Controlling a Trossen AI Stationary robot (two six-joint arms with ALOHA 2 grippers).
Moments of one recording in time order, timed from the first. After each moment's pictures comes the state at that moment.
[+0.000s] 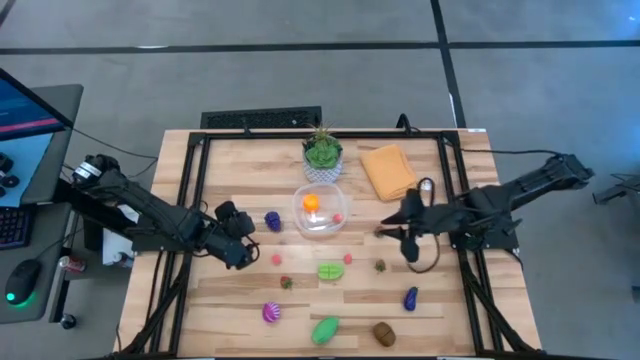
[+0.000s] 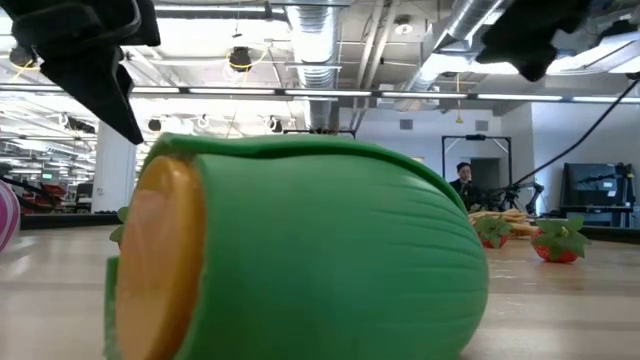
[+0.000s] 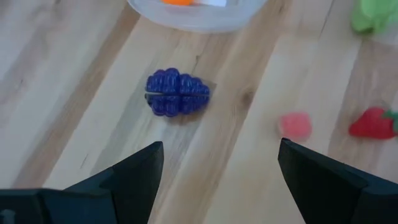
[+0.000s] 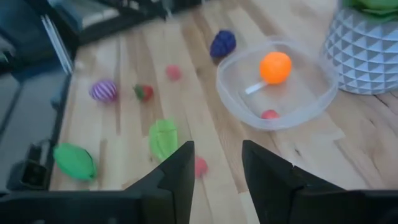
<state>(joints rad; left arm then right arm) -0.47 1.13 0.73 -0.76 -0.50 -0.79 0.39 0.91 0.71 -0.41 0.36 0.52</state>
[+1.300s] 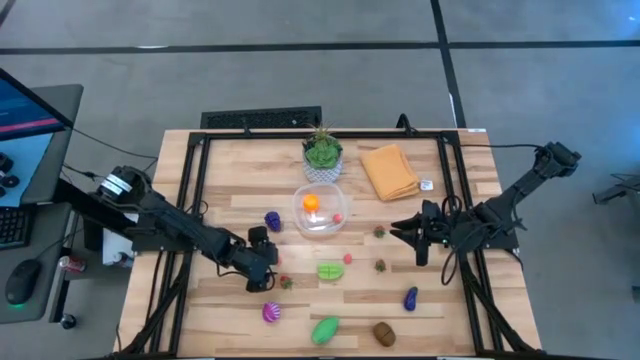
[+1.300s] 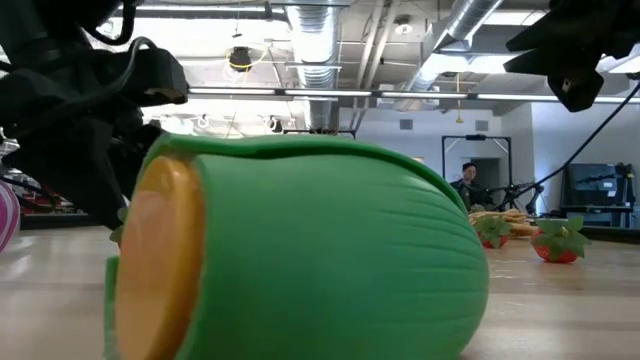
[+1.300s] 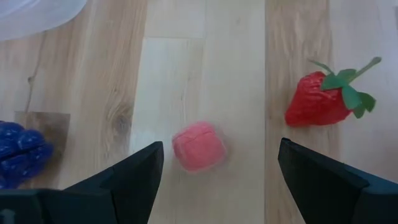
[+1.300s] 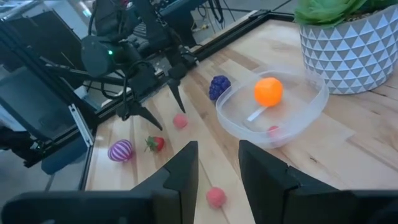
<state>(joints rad) -0.47 1.51 0.64 -0.18 -0.29 -0.45 0.65 0.74 0.39 -0.07 0.77 0.73</state>
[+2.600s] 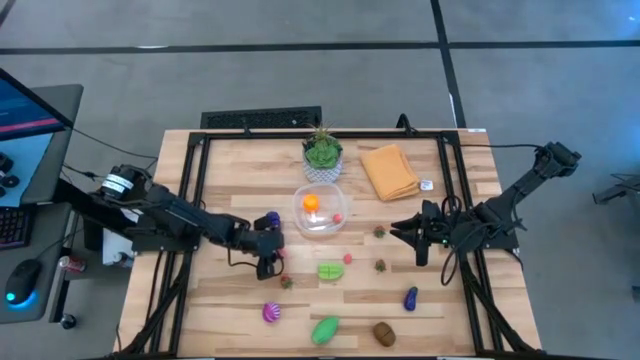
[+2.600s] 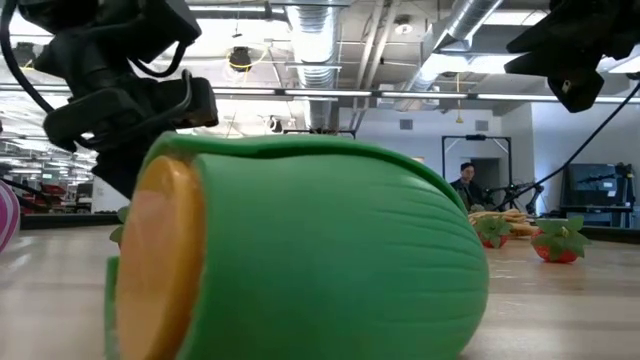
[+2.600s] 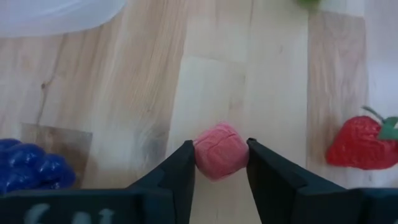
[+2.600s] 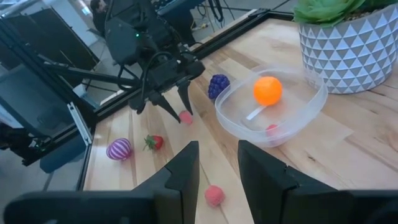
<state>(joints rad) -0.27 1.50 0.59 -0.04 -0.12 -0.40 0.65 0.74 0.39 -0.07 0.77 0.73</state>
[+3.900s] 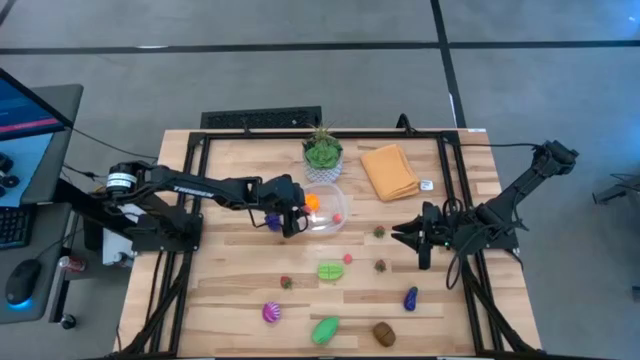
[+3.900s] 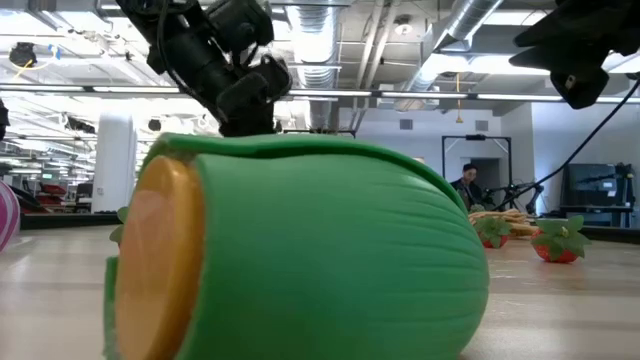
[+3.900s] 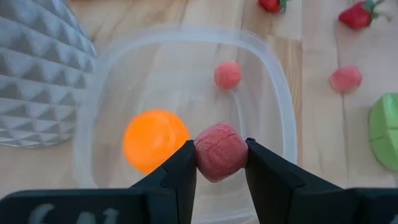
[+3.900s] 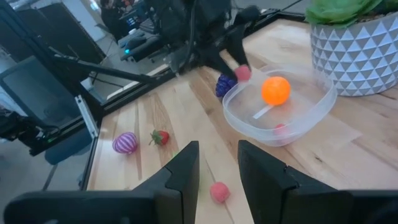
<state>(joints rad) 0.10 1.53 0.82 -0.06 -0.03 -0.09 0.69 0.74 0.39 -0.07 0.79 0.71</state>
